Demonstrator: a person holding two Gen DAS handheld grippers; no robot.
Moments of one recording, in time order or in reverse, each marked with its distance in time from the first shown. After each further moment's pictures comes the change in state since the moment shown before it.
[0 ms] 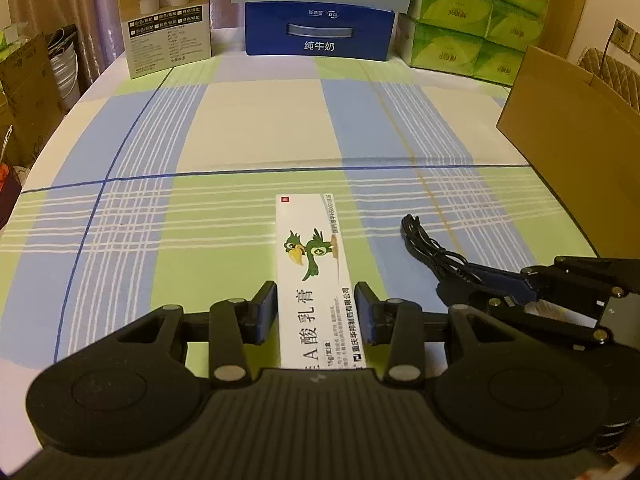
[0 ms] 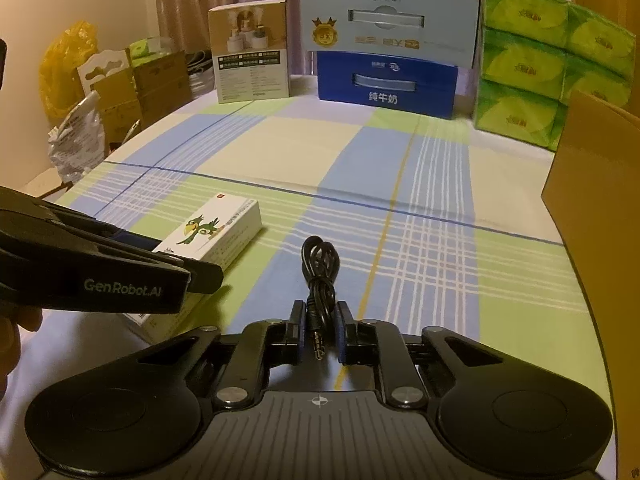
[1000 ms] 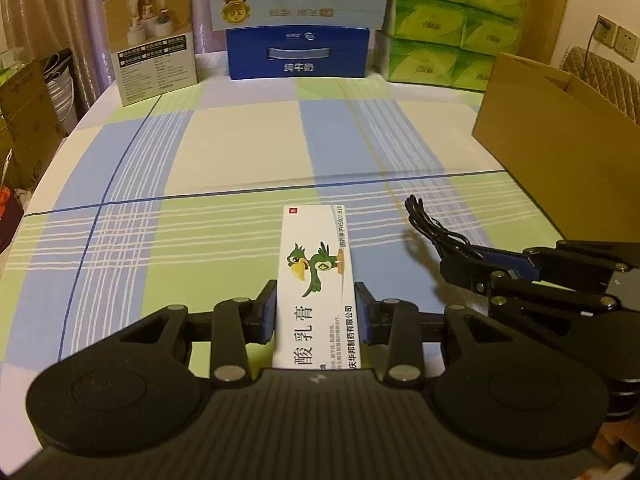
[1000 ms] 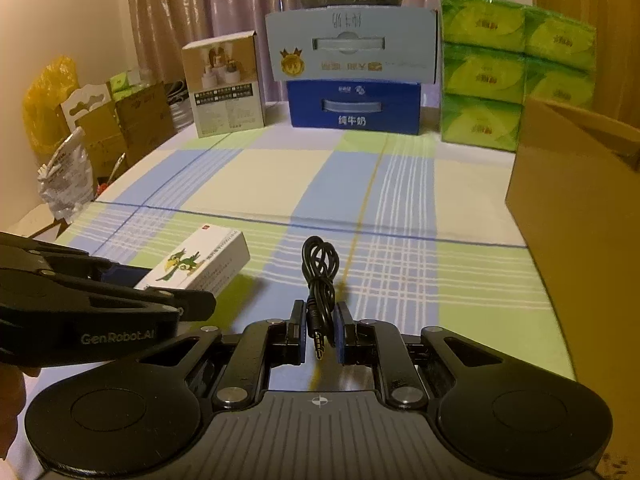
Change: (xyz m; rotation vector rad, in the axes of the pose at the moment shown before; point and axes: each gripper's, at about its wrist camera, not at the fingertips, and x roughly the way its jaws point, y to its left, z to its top) left arm -0.024 -0.024 0.001 0.043 -0.049 -0.004; right arm -0.034 -0.016 0.010 0.078 -0.057 -0.024
